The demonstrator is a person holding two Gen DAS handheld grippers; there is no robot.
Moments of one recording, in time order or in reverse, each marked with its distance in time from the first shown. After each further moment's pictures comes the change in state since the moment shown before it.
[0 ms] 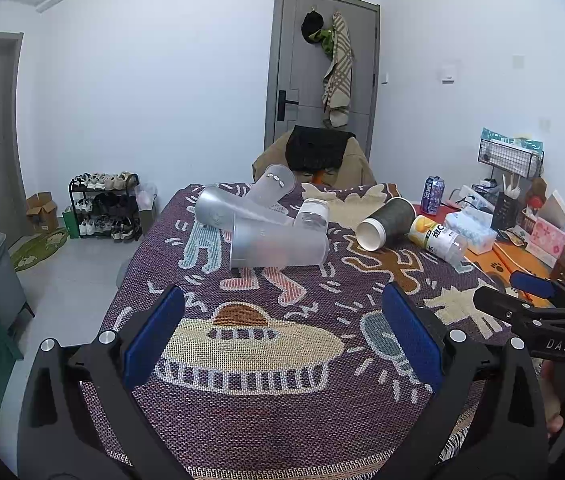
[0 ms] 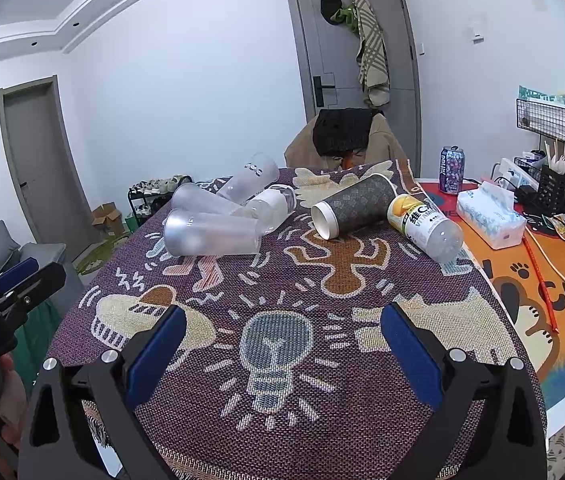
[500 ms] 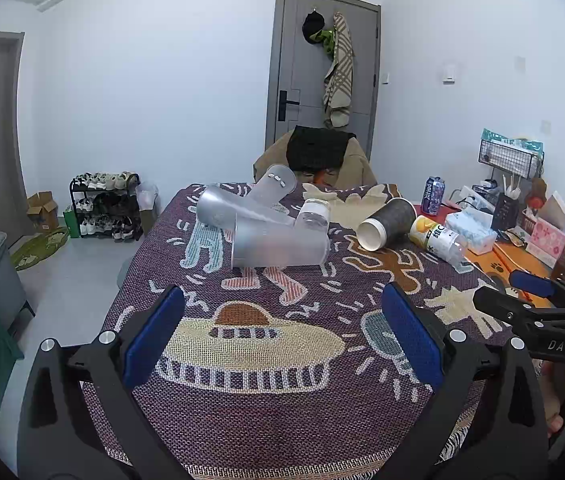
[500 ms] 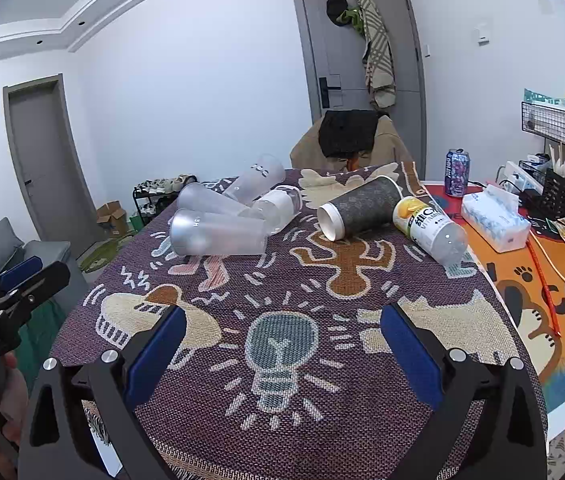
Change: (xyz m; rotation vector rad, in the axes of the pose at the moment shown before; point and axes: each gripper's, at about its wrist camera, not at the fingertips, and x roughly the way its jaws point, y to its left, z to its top) left arm -0.001 0.000 0.000 -0.001 0.002 0.003; right arm 0.000 0.002 0.001 -0.012 -0.003 0.022
